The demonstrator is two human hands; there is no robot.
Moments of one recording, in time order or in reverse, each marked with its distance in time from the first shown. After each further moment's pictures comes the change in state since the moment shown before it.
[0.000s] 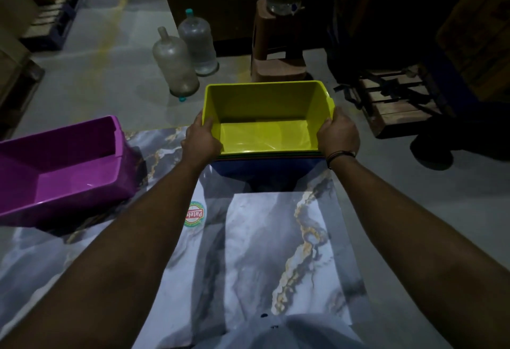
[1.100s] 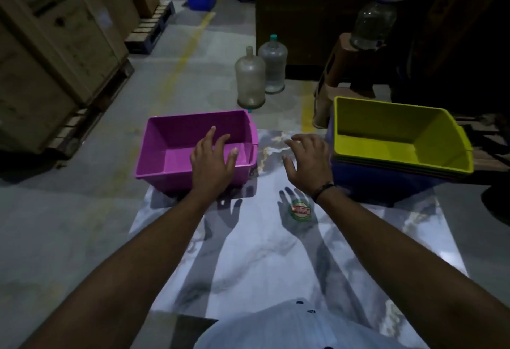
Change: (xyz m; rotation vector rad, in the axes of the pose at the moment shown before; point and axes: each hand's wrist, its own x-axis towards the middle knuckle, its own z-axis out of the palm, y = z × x) left_hand -0.120 -0.281 -0.119 0.043 0.420 -0.004; right_hand -0.234 -0.267 0.103 -0.012 0.004 -0.855
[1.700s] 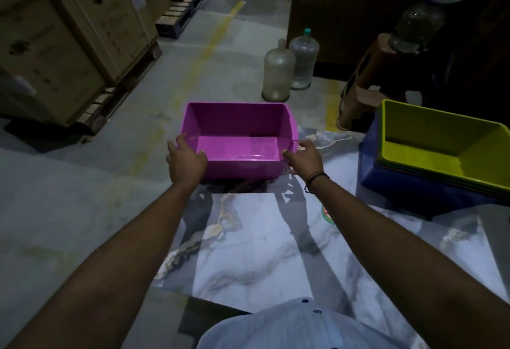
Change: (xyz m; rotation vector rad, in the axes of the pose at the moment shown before) left_hand -0.002 -0.135 -0.044 -0.151 0.039 -0.596; right_hand 0.041 -0.099 0.061 0.836 -0.377 0.815
